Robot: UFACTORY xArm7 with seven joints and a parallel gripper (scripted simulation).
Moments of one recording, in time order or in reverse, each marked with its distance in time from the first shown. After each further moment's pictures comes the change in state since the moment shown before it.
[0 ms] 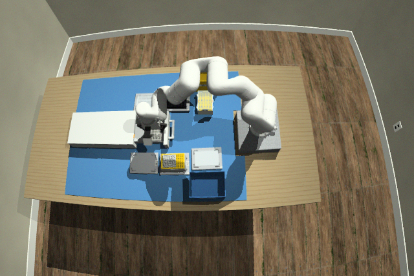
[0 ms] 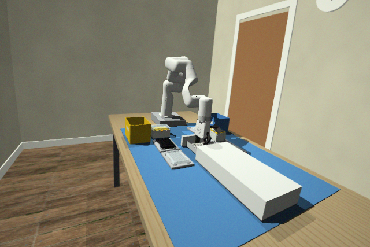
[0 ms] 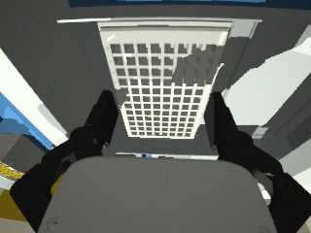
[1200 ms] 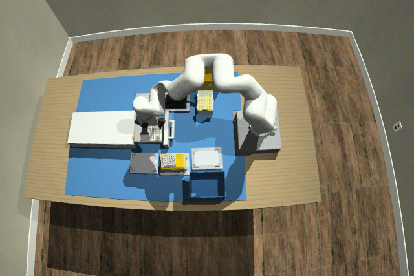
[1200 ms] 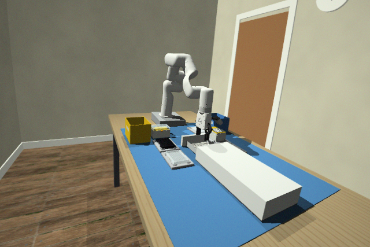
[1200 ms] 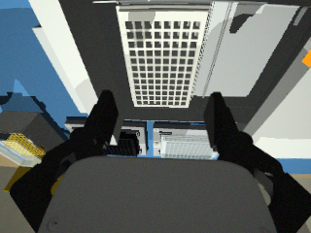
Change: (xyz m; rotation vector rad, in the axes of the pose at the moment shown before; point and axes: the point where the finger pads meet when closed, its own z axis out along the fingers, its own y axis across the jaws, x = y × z) arm 0.000 0.000 -0.054 -0.002 0.000 0.000
